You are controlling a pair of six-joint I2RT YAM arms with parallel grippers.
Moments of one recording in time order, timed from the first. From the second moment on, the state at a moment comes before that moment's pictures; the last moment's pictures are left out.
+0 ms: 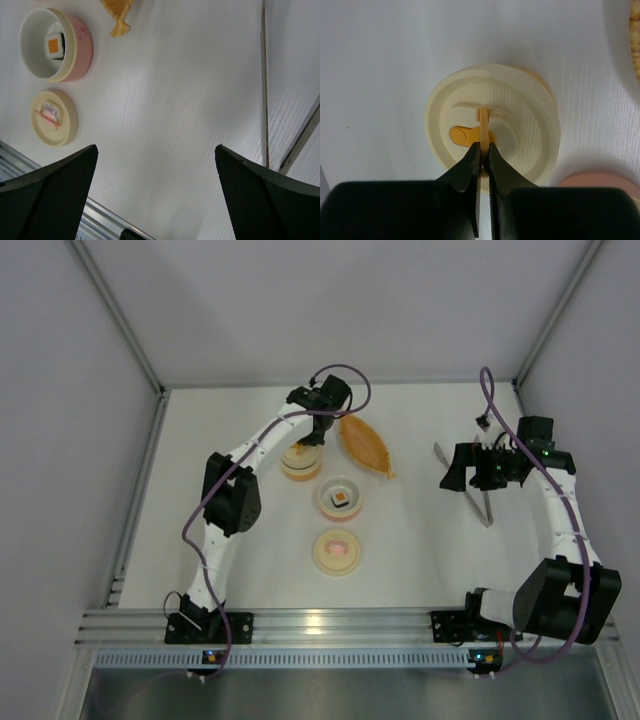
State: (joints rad) left arm -0.60 2.25 2.16 -1.07 -0.53 -0.33; right arm -0.20 1.26 1.09 -0.86 -0.60 -0.21
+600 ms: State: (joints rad) left arm -0.57 2.30 2.16 -1.09 -0.48 -0.33; right arm -0.20 1.26 1.09 -0.86 -0.60 -0.21
